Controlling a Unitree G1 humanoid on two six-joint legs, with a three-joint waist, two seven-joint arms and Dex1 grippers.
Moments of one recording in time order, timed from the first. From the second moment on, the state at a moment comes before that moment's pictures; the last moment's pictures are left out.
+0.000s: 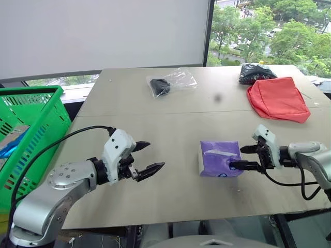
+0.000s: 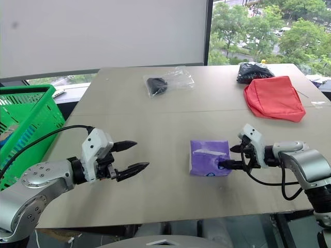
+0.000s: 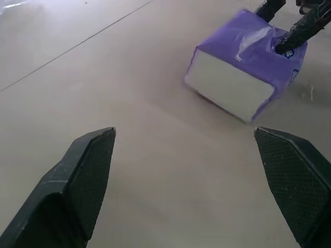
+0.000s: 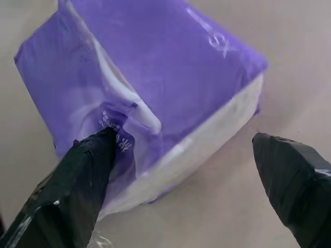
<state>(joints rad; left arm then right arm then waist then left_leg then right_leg) 0.12 0.78 0.23 -0.74 -0.63 0.82 -0.72 -0.26 -0.79 0.08 -0.14 0.52 0.98 0.99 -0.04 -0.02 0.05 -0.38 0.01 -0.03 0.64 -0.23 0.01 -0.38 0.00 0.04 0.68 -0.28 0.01</state>
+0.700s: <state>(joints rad) 0.07 0.67 0.22 -0.73 -0.66 0.81 -0.62 -0.34 -0.56 0.03 -0.06 0.56 0.96 0.82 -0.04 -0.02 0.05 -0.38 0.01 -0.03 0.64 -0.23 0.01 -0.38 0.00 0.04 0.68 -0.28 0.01</state>
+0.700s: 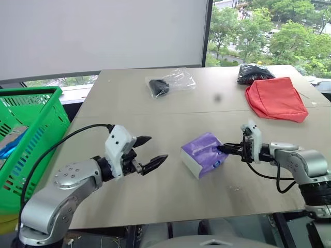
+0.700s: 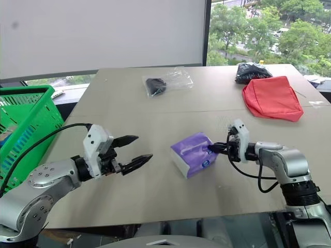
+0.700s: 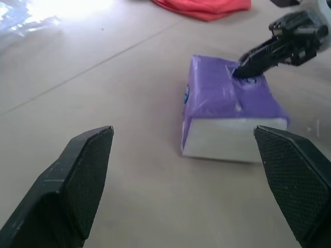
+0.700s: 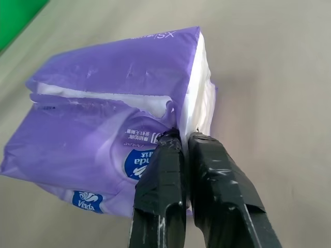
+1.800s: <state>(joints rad) -0.14 0.46 0.01 -0.30 -0.57 0.68 -0.62 -0.47 -0.43 0.01 -0.18 0.69 0.89 0.83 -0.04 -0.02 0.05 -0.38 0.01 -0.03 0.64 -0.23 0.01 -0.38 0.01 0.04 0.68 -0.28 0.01</state>
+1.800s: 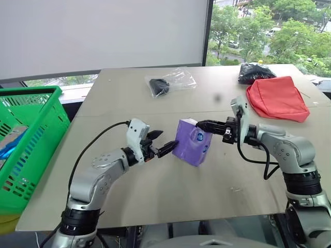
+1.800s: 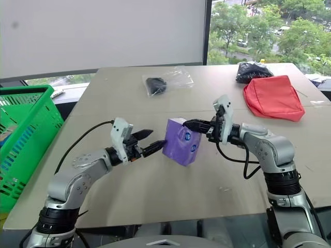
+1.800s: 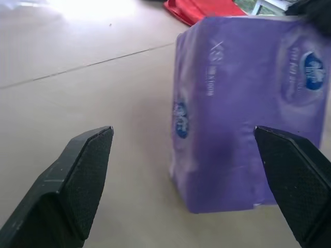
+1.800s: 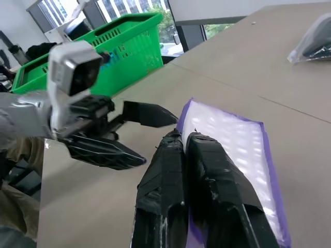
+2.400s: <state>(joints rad) -0.25 0.39 -0.13 -0.13 -0.59 0.69 -0.82 -0.46 -0.43 0.03 -0.18 0.67 0.87 0.83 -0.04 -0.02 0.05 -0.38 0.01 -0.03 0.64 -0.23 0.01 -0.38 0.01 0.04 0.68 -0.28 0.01</state>
